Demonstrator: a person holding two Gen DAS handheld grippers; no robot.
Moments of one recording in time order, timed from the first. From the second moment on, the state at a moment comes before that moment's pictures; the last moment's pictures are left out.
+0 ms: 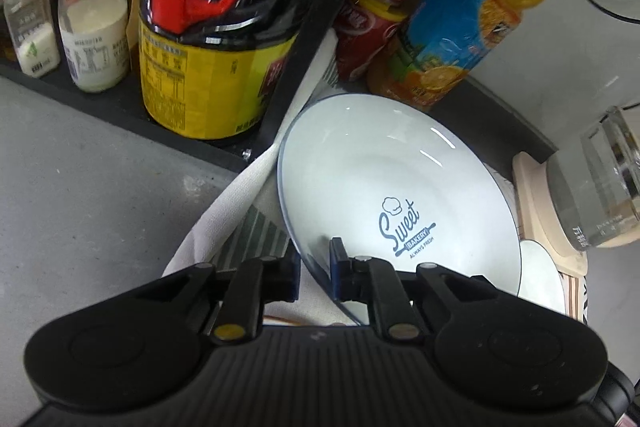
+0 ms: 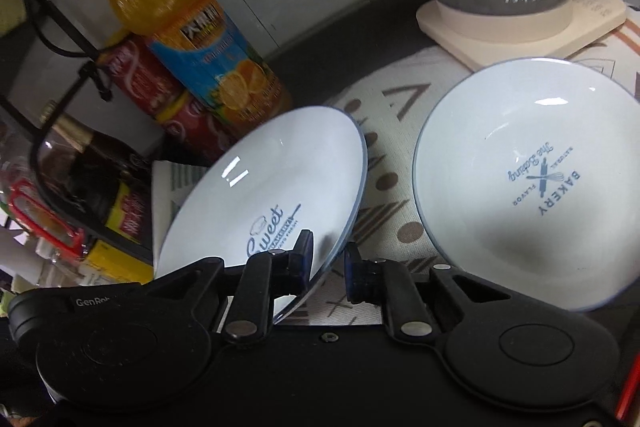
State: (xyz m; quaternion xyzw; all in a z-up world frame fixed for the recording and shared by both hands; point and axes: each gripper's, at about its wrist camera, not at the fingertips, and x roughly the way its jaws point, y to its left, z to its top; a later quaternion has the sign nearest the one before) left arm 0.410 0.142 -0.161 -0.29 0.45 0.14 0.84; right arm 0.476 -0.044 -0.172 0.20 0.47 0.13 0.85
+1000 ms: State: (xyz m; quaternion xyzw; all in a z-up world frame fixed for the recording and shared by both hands) left arm 0.274 0.115 -0.118 -0.32 0.41 0.17 0.84; right arm 0.375 -0.072 -0.125 0.16 0.46 0.19 0.85
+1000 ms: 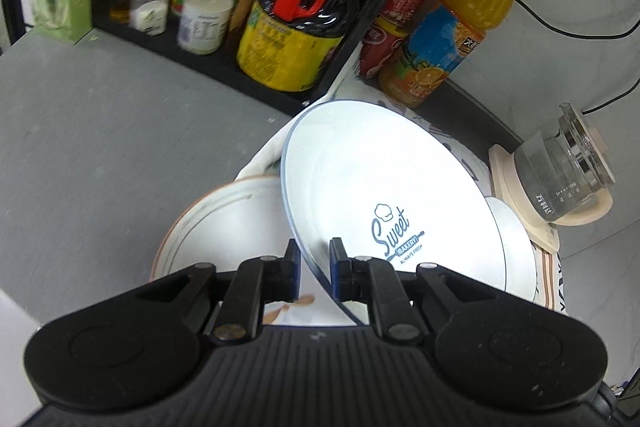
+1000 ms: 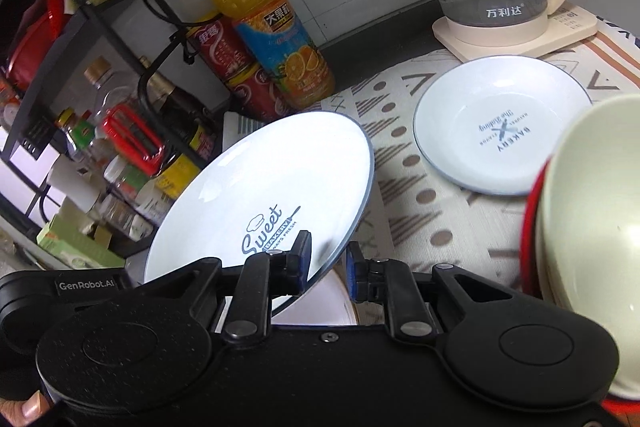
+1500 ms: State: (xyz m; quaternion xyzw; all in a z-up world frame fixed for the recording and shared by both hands) left arm 0.211 0.108 -0.131 -0.34 0.42 0.20 0.82; right arm 0.322 -0.075 -0.125 0.13 0.47 0.20 0.85
